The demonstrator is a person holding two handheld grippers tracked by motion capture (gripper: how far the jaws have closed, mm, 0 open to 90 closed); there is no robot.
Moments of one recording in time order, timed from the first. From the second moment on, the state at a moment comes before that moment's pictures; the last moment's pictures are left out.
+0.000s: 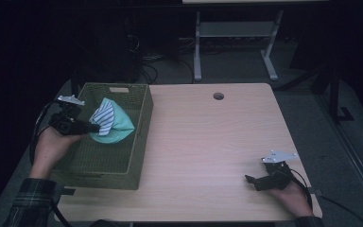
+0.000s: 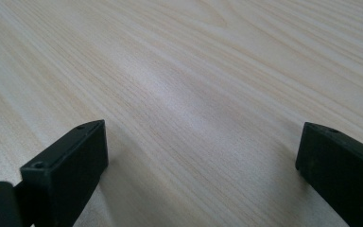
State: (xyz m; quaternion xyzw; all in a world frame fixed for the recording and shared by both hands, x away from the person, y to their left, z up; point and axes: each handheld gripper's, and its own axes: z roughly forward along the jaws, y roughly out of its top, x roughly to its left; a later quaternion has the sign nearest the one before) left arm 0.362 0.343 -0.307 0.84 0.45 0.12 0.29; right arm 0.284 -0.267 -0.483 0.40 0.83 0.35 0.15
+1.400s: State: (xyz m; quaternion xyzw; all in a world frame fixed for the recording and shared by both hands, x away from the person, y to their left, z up) left arm 0.385 0.341 -0.405 0.85 0.48 0.09 0.21; right arm 0.284 -0.267 -0.483 0.40 0.83 0.35 0.15
